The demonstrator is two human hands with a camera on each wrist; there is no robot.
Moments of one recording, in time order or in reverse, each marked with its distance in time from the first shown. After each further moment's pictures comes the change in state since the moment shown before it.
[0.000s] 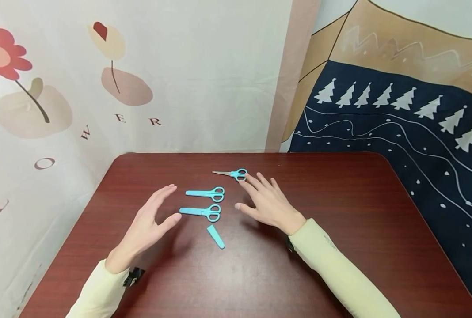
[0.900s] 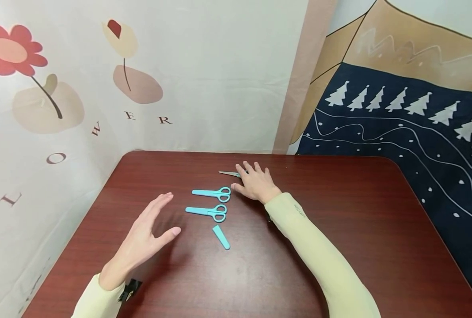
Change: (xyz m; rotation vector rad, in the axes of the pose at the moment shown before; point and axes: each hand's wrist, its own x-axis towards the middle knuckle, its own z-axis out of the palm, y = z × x) left_hand -0.031 0.002 -0.011 0.060 0.052 -0.006; right_hand 0.093 0.010 0.030 -0.083 -0.253 0.144
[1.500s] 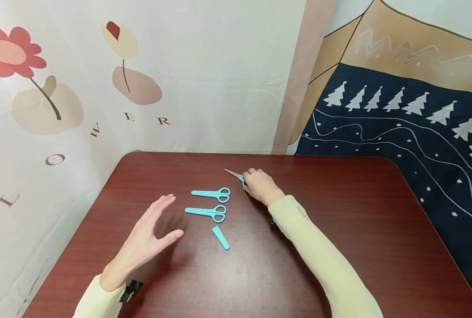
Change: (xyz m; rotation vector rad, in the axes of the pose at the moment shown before) left_hand 0.000 0.003 0.002 0.010 -0.047 -0.020; right_hand -0.007 0.009 0.005 -0.061 0.164 -0.131
